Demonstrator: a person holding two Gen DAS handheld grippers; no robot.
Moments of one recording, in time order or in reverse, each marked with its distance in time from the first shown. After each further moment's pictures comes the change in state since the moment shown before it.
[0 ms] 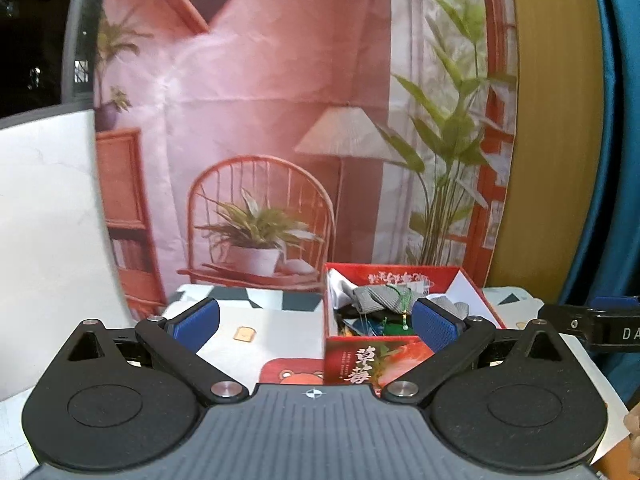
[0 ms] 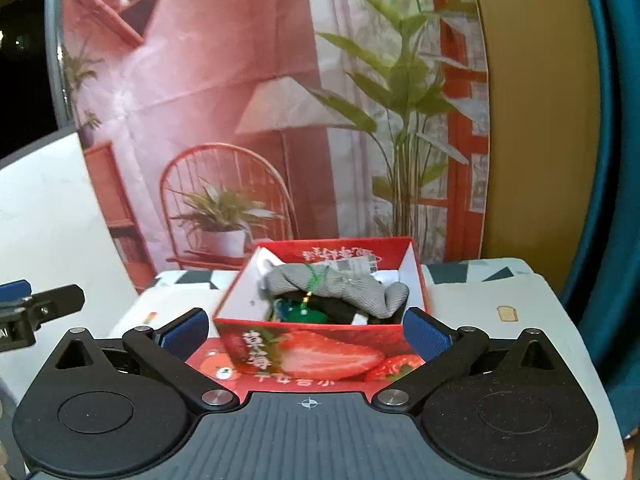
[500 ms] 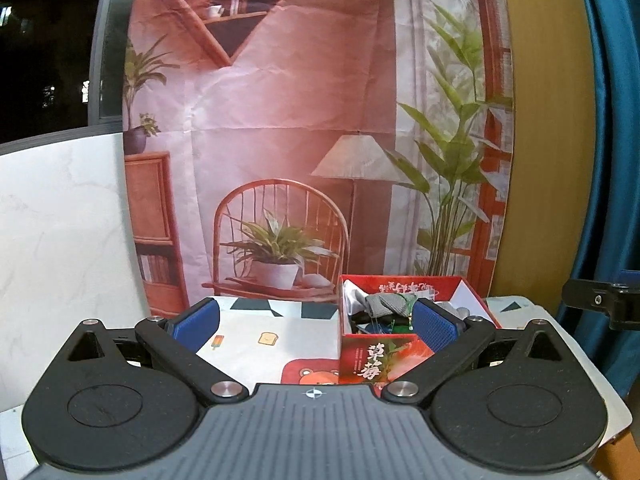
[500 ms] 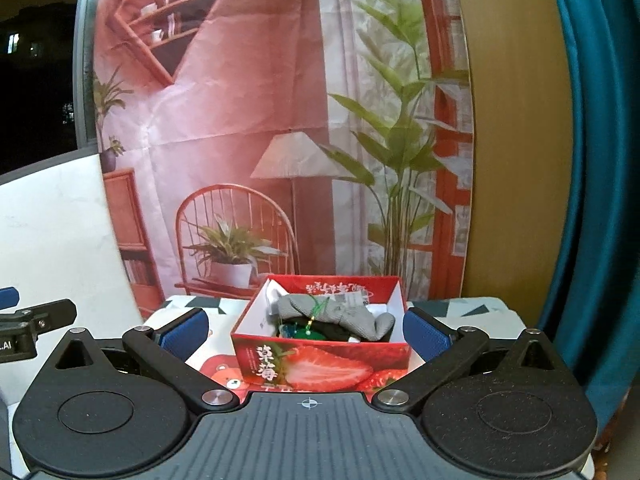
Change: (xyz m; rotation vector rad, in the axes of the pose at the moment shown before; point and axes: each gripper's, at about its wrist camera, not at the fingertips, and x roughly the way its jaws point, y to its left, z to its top) left arm -0.072 0.006 -0.007 0.003 -0.059 0.043; right arm -0.096 0.024 -0.011 -0.065 -0.124 -0.034
